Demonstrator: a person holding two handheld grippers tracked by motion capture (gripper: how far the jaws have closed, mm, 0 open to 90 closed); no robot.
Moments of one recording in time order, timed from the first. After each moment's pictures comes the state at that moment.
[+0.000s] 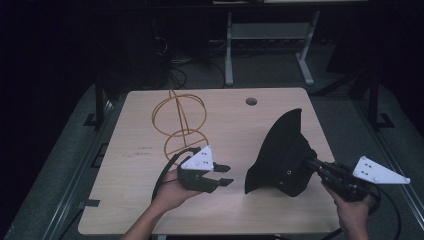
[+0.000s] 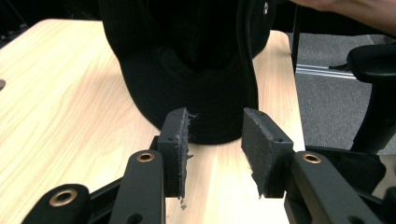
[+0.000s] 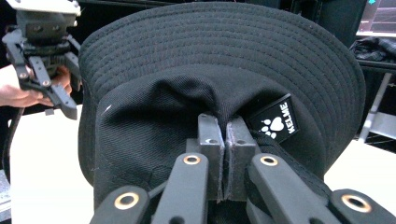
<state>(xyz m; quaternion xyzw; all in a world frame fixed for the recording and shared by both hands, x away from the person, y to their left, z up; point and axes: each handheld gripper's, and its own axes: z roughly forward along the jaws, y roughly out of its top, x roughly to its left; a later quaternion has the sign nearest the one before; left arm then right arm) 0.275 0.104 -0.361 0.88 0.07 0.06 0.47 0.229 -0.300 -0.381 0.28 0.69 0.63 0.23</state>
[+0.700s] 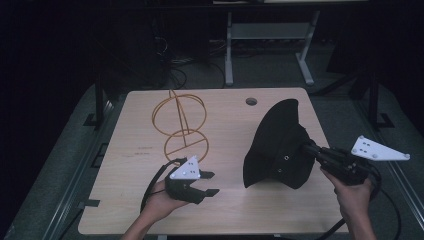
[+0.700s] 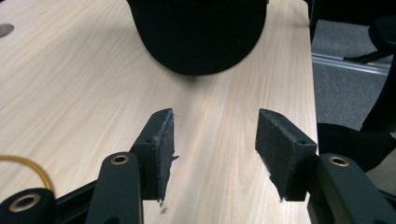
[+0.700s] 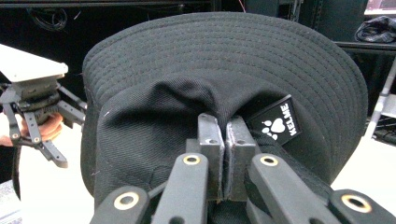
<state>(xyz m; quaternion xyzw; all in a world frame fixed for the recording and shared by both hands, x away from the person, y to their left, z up) 0.266 0.137 -0.394 0.88 0.12 0.06 0.45 0.253 -0.292 -0.344 0.30 0.70 0.62 0.20</state>
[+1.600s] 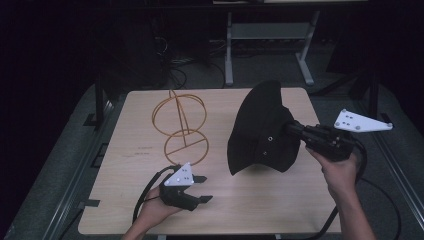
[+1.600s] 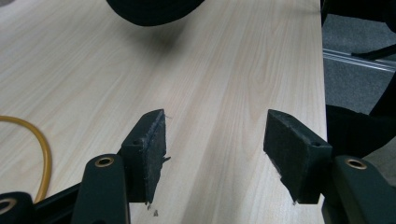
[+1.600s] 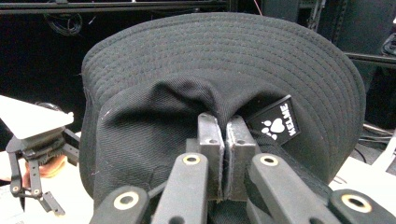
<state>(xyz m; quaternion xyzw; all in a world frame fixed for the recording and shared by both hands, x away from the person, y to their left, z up) 0.259 0.151 -0.413 0.88 0.13 0.07 0.44 0.288 -0.256 -0.300 0.28 0.71 0.62 0.18</state>
